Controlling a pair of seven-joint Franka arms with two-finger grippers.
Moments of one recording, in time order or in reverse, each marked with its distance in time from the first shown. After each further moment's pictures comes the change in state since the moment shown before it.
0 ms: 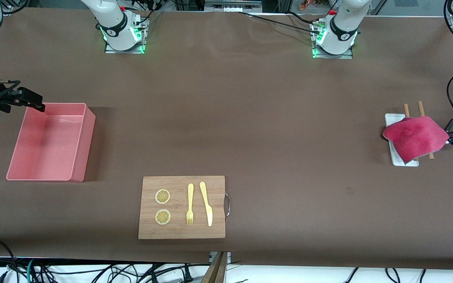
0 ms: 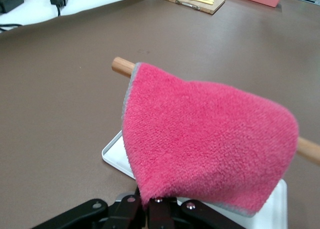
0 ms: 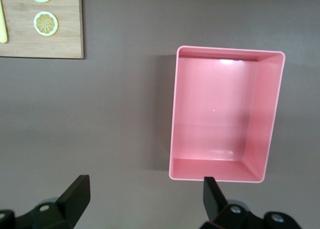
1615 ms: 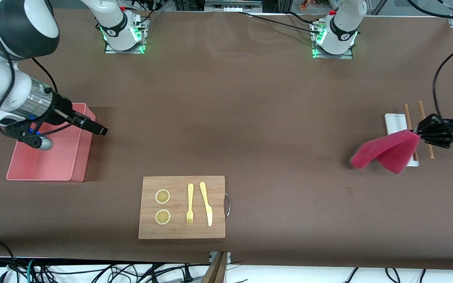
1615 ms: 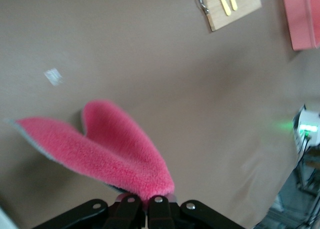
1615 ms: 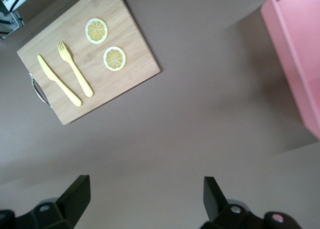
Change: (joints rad) left arm -0.638 -0.420 -0.017 0.030 0.246 -0.207 -1.552; right arm 0.008 0.120 0.208 -0.010 0.207 0.191 0.702
